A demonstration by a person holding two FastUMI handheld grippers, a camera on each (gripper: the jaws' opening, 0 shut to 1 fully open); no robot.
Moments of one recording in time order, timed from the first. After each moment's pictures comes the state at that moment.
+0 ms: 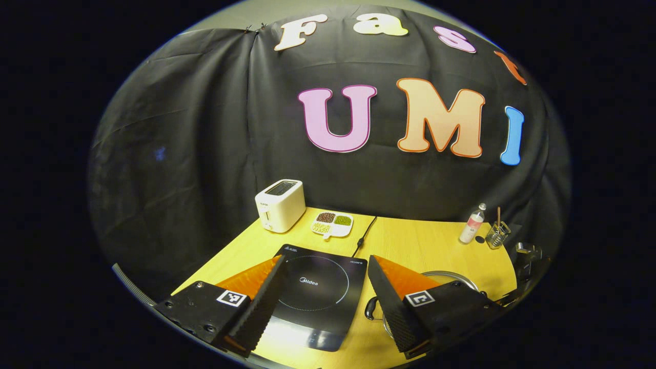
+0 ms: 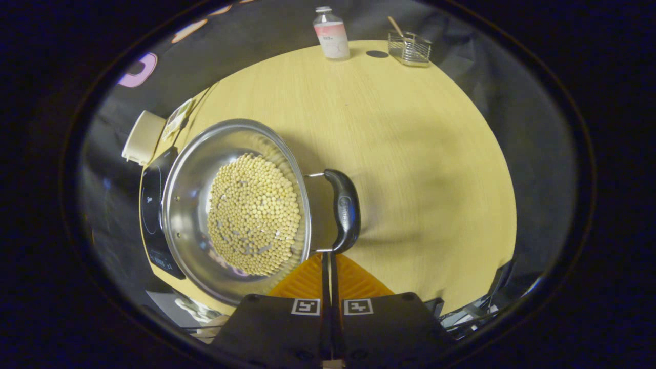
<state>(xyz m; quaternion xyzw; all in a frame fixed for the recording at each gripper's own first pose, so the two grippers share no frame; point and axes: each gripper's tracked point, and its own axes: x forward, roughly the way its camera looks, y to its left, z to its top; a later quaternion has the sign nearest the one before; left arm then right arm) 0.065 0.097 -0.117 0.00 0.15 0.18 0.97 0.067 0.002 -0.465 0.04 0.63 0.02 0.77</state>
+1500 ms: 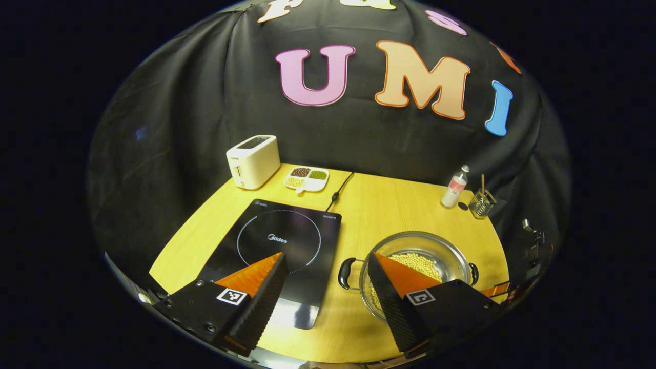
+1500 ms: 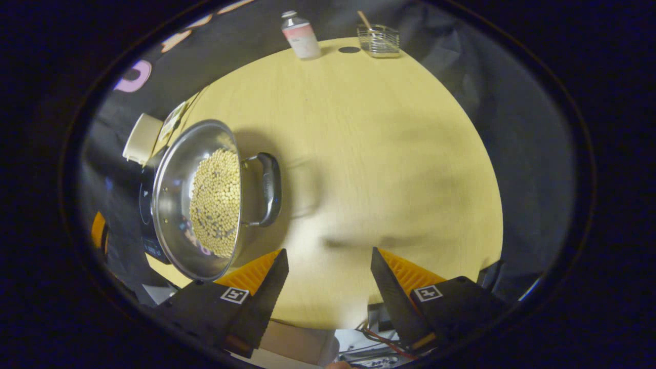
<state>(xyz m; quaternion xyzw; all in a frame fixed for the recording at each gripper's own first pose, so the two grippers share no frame) 0.057 0.046 -0.207 -0.03 0.26 0.11 0.96 0.042 -0.070 -0.461 0.08 0.63 0.02 0.77</state>
